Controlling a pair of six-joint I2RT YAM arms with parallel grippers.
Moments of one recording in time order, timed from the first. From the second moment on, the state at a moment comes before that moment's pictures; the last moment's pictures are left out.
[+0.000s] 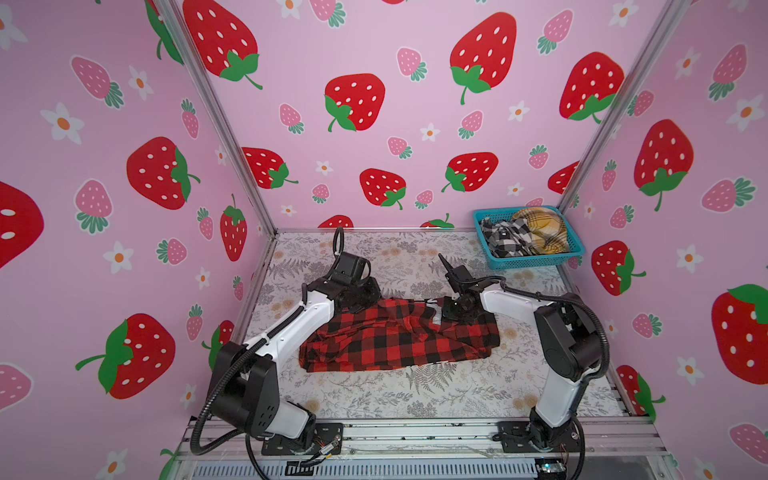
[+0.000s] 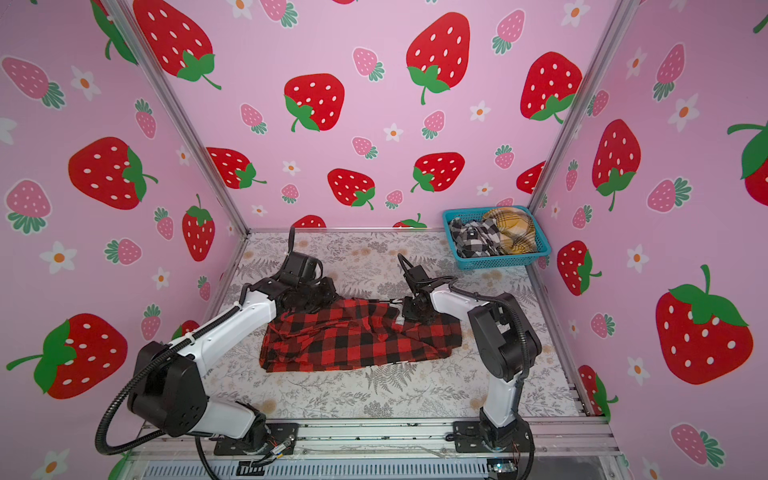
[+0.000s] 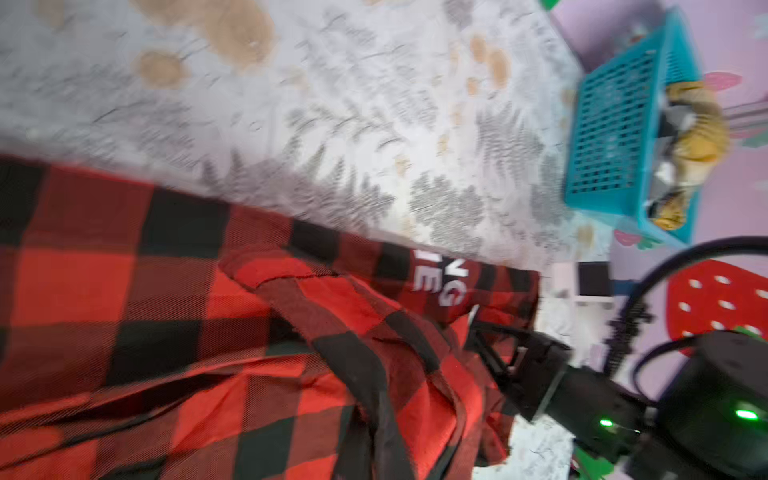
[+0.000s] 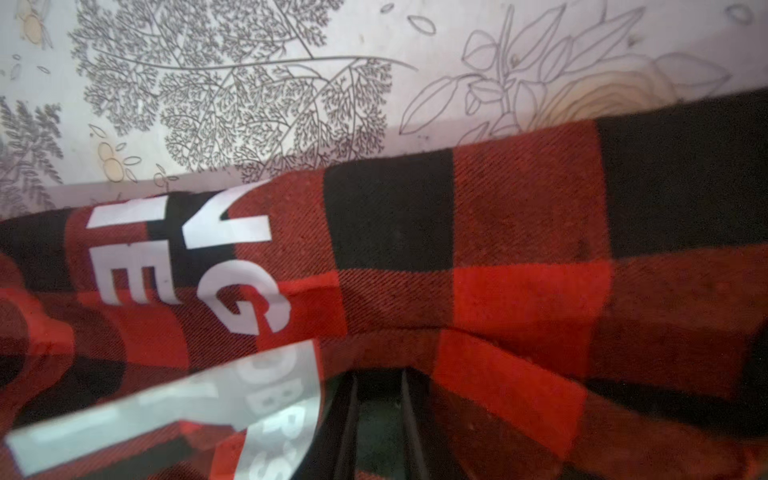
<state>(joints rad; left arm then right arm) -0.38 1.45 1.03 -0.55 0.18 -0.83 0.61 1.84 1.14 -0.51 -0.06 0.60</state>
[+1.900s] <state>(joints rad) -0.34 1.40 0.97 -0.56 -0.04 -0.76 0.58 1.83 1.12 -0.48 -0.12 0.59</state>
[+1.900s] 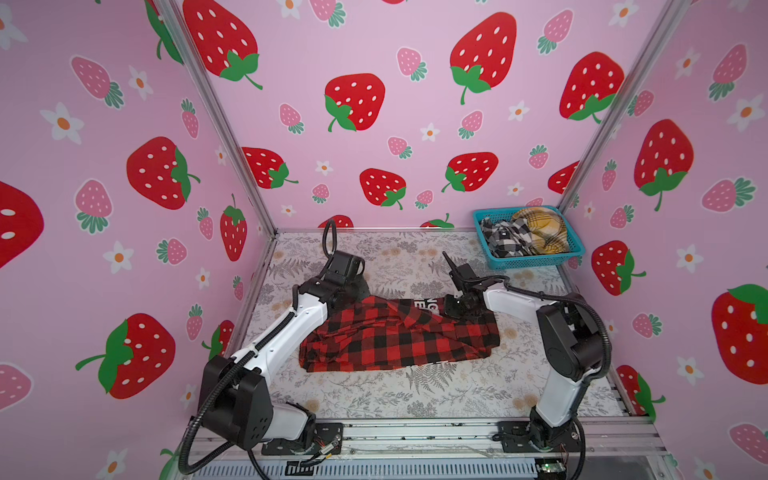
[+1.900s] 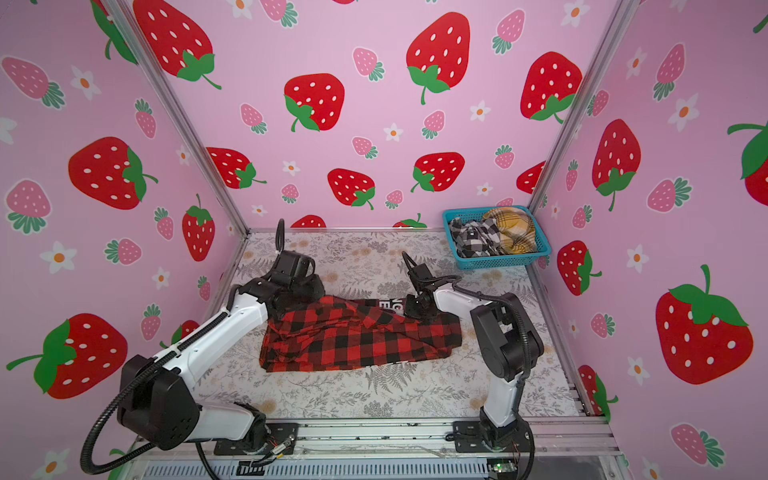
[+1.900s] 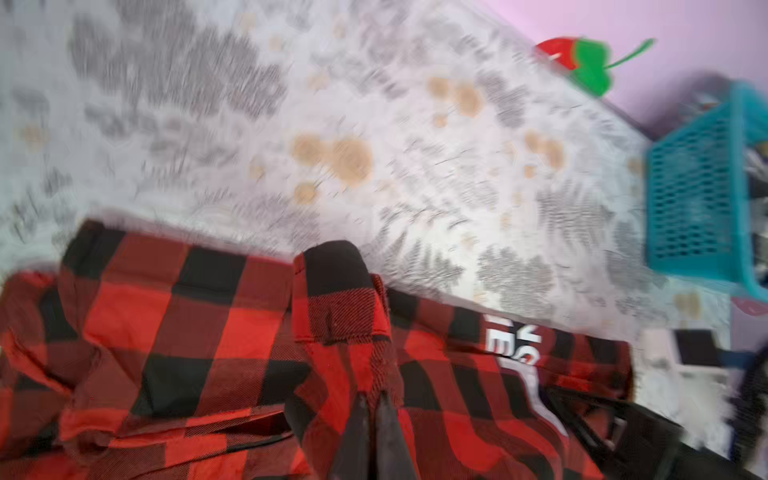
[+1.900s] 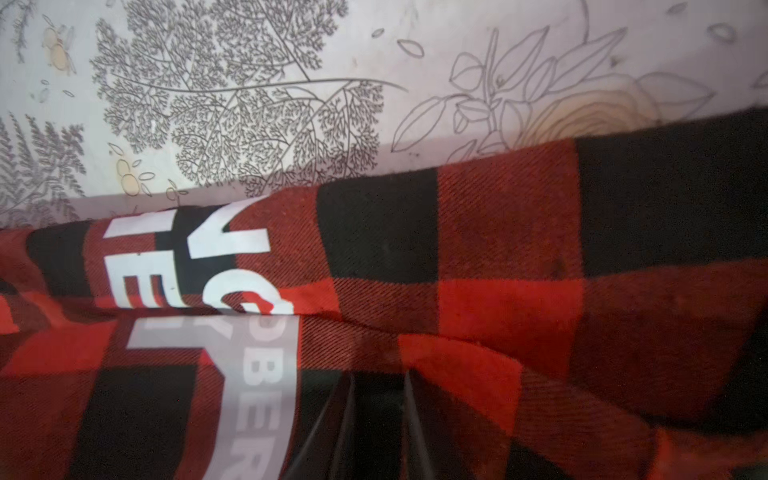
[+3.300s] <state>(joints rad) -0.04 1.61 0.98 -0.76 0.24 -0.83 0.58 1.81 1.11 -0.46 -0.16 0.59</state>
